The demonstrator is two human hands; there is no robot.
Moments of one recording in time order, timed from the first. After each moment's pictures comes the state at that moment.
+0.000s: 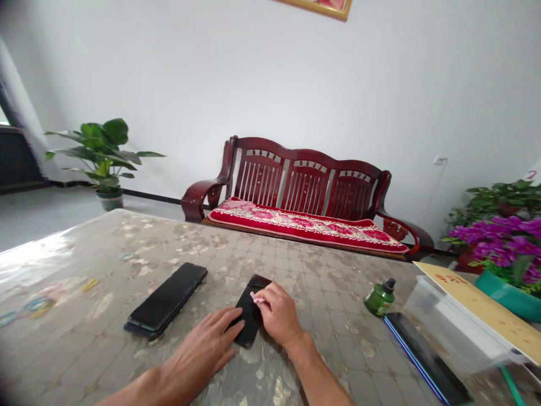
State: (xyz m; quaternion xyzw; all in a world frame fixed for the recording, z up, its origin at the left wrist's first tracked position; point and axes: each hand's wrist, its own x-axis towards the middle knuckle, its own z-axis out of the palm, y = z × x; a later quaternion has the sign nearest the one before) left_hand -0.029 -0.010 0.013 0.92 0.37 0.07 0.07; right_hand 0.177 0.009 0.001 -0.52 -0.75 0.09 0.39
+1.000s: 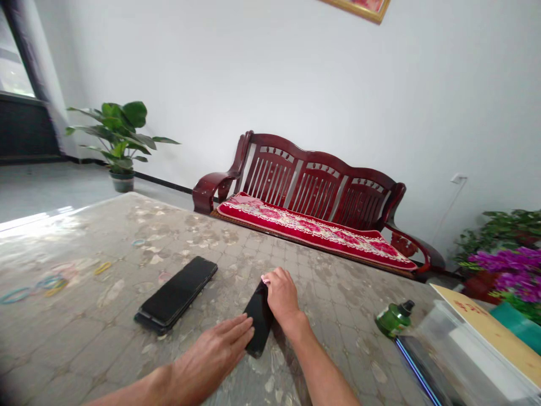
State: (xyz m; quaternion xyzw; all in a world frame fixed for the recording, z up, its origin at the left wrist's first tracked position) left_hand -0.031 -0.001 -0.026 0.96 0.24 0.13 -0.03; right_hand 0.160 0.061 0.008 -0.61 -0.76 -0.03 0.23
